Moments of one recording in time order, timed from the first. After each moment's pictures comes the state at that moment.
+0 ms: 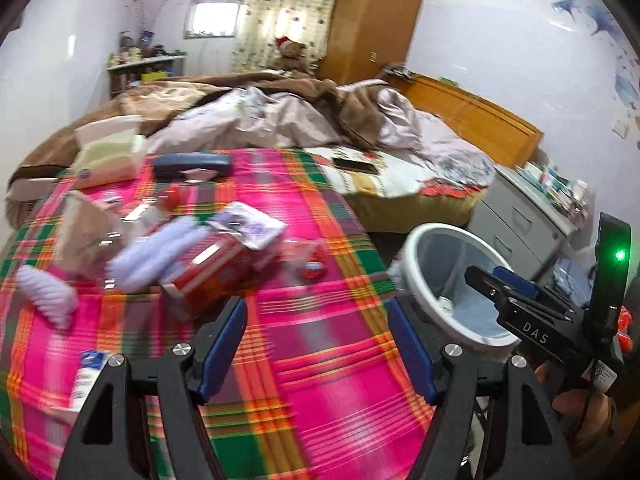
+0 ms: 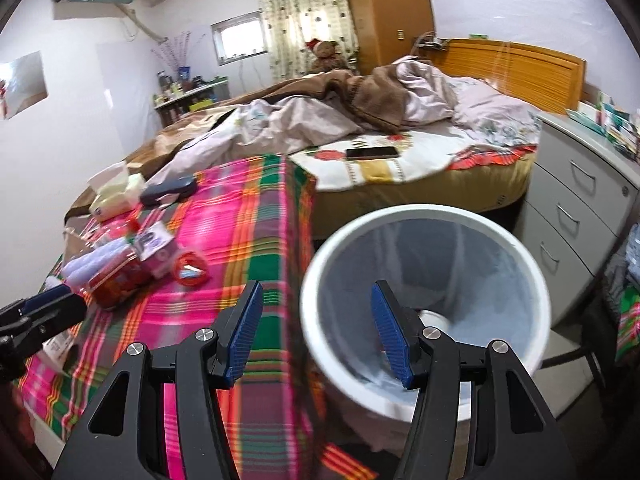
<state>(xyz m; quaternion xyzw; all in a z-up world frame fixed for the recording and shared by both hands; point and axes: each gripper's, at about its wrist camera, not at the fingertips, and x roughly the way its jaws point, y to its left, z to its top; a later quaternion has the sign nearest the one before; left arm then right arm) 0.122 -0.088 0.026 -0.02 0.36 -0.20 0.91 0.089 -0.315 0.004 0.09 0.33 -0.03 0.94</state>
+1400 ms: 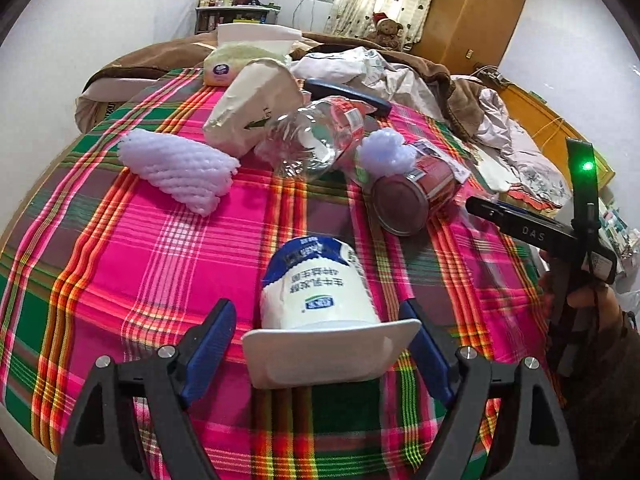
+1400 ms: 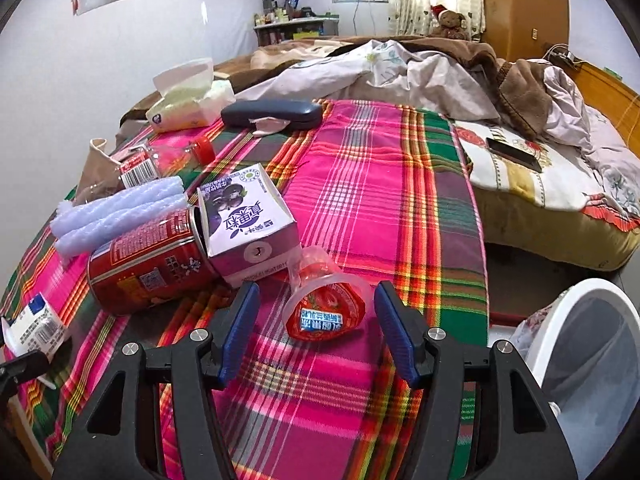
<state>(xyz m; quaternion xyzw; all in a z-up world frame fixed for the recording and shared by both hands) 0.122 0.044 -0.050 -0.09 0.43 -0.08 0.89 0.188 -0.219 -0.033 -0.01 0.41 0.12 0.90</state>
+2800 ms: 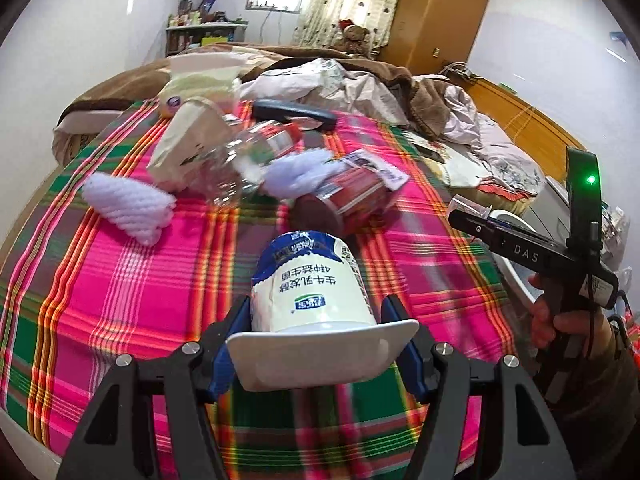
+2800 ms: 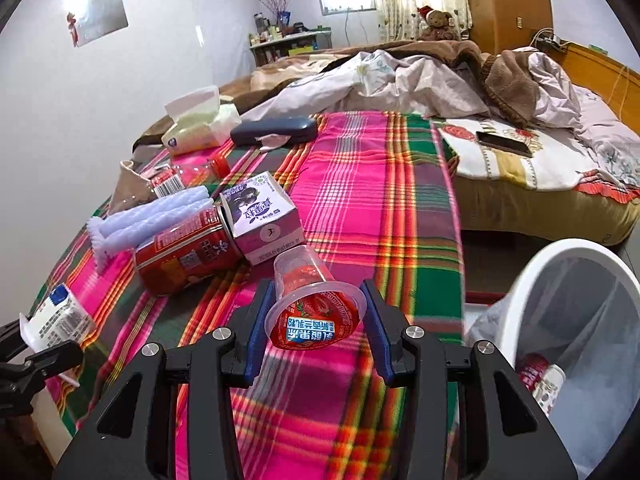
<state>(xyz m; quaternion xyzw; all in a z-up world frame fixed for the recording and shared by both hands) 0.110 -0.003 -0.016 -0.06 0.40 -0.13 0.90 0.148 -0.248 -0.013 0.04 0.38 0.13 0.92</state>
